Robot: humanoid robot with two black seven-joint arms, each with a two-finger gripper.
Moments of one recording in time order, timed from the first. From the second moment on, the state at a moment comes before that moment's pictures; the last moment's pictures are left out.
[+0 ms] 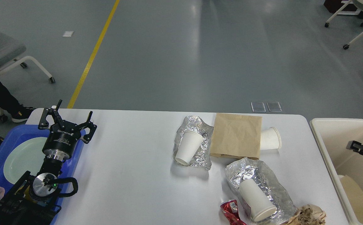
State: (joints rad) left arm -0.33 0.16 -1.36 -0.76 0.13 -0.53 -0.19; right arm 1.20 -0.55 -1.19 0.68 -0.12 0.09 -0.20
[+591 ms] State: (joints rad) left arm -0.33 0.15 -1.36 -0.76 0.13 -0.53 -0.19; right arm 2.21 -0.42 -1.32 1.43 -0.11 0.59 -0.21
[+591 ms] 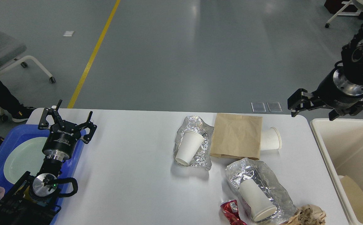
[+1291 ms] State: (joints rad) left arm -0.33 0.15 -1.36 -0.76 0.13 -0.53 -0.19; right arm 2.39 -0.33 -1.30 1.67 -0.04 0.54 -0.21
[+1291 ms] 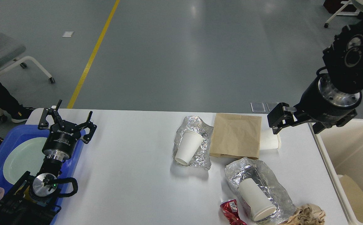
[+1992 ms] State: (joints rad) left arm -0.33 0.15 -1.36 -0.76 0.13 -0.53 -0.19; right arm 1.44 -0.10 -1.10 0.82 -0.02 0.27 -0.21
